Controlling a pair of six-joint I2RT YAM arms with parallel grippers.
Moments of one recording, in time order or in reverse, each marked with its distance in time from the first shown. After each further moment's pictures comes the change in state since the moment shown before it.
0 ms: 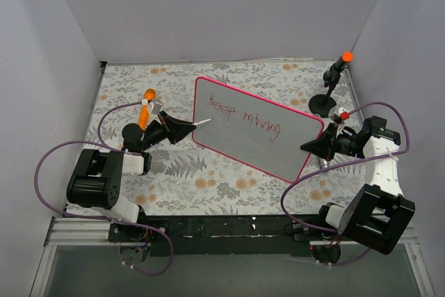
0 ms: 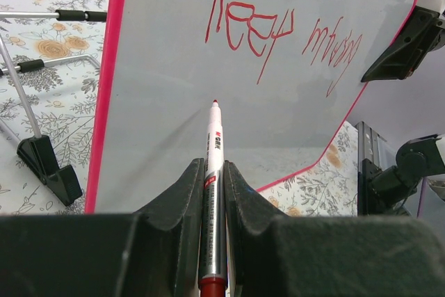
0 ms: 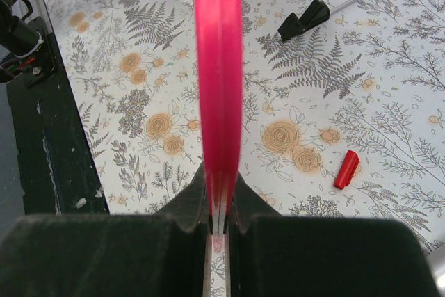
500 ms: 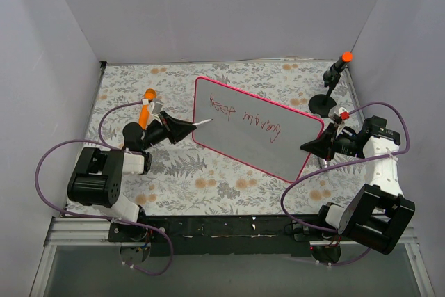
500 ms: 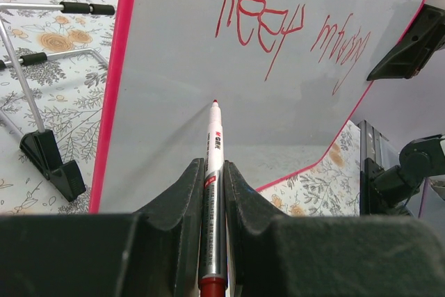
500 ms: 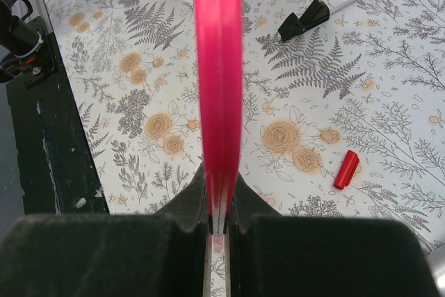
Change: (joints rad) left arm 0.001 0.015 0.008 -0.016 0.000 0.013; right arm 0.000 0.000 0.000 0.001 0.000 0.000
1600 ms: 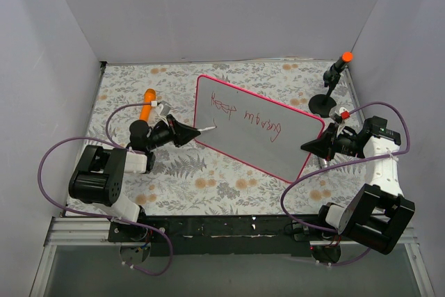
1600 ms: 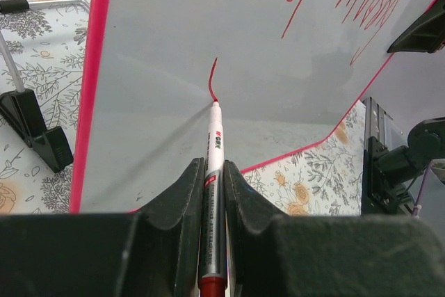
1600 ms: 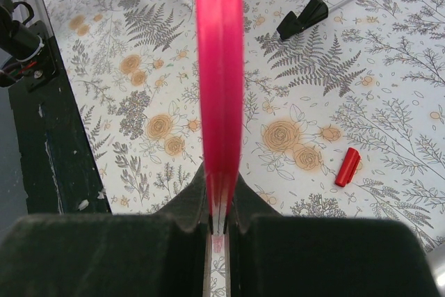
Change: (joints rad) left arm -0.044 0.020 0.016 -0.172 -0.011 0.097; right arm 0.000 0.000 0.000 0.000 0.001 0.016
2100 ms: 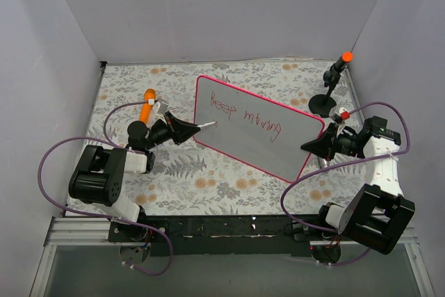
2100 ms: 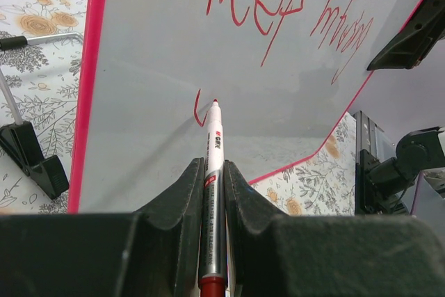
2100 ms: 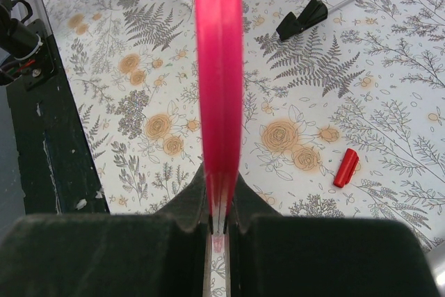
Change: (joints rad) left arm -0.004 0.000 0.000 0.106 0.002 -0.068; right arm 0.000 0.000 0.000 0.000 0.000 -0.008
